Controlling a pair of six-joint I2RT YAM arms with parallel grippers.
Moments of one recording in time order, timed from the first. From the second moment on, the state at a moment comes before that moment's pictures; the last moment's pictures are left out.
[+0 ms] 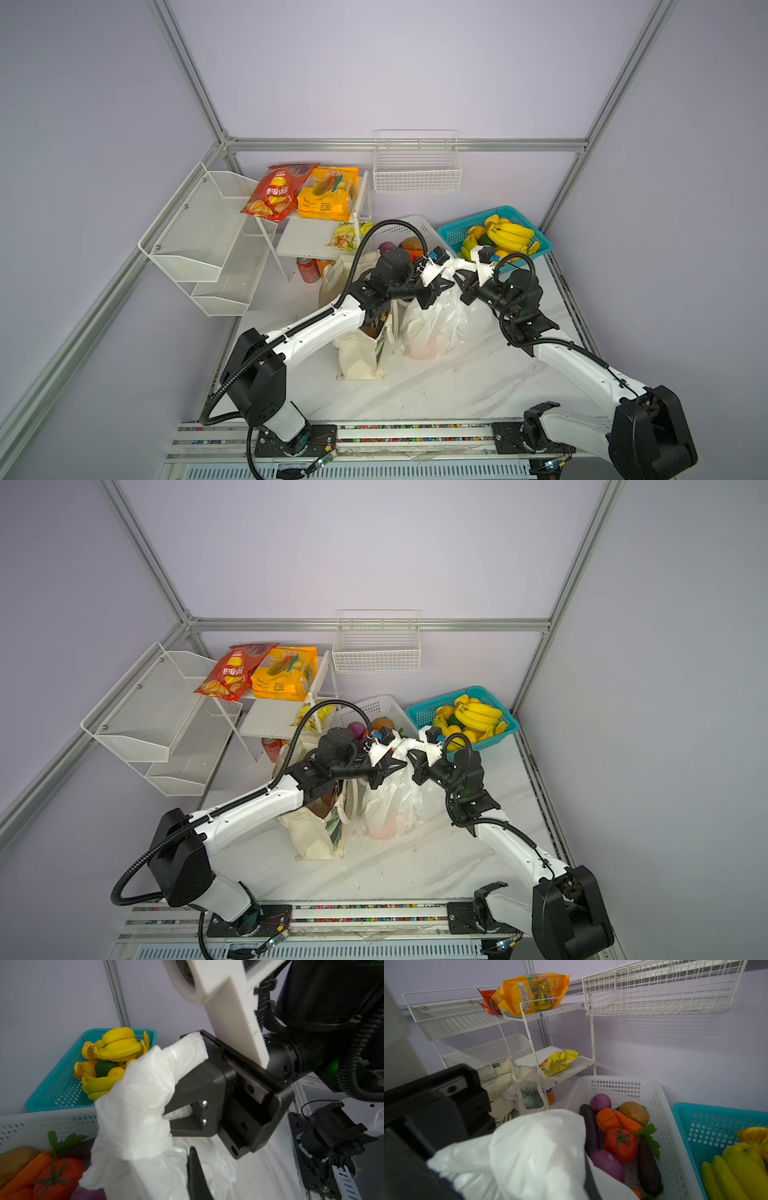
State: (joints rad) left arm -0.76 1.58 1.26 0.01 0.46 0.08; right arm 0.37 1.17 0.68 0.46 -0.47 0.13
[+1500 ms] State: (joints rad) left arm -0.75 1.29 1.00 -0.02 0.18 0.14; right arm 0.27 1.17 0.62 0.59 -0.84 0.19
